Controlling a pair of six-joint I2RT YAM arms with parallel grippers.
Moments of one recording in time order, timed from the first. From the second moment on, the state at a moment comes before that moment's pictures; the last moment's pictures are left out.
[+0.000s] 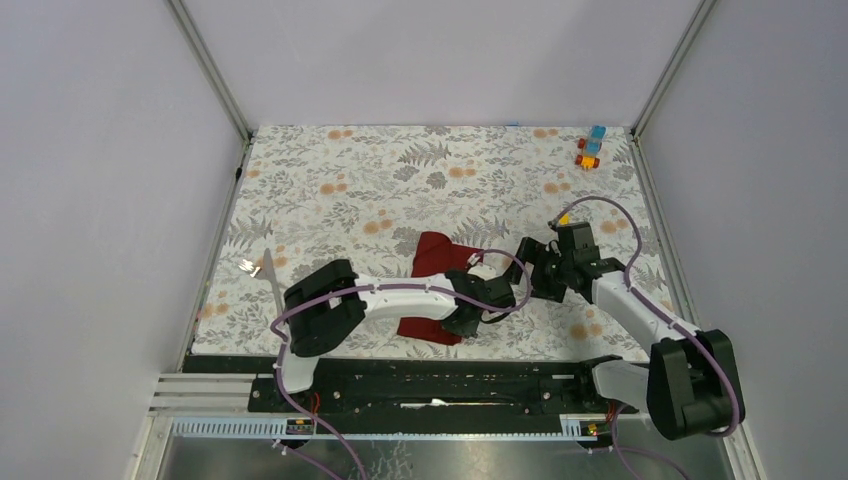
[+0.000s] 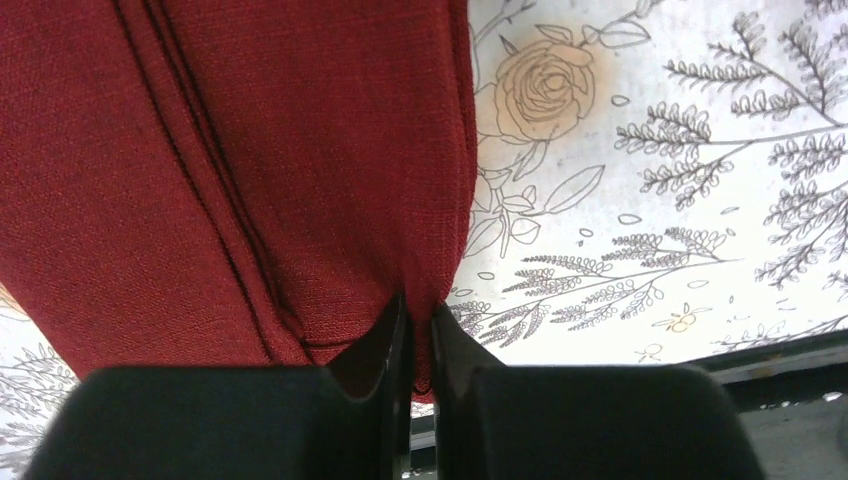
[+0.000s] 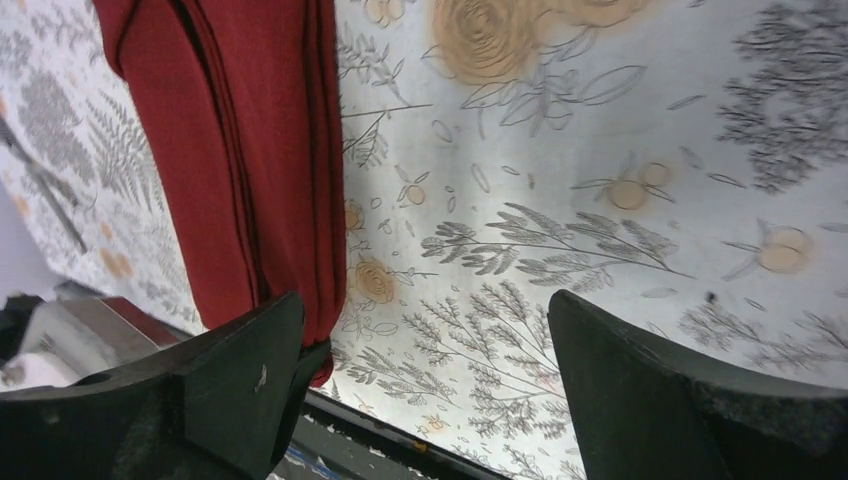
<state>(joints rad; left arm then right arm) -1.23 1.95 1.35 -0.77 -0.25 -0.84 0.21 1.17 0.59 -0.41 -0.32 0.58</state>
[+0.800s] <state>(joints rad) -1.14 1.72 1.20 -0.63 -0.14 -0.83 0.27 1.72 0.46 0.65 -0.65 1.10</state>
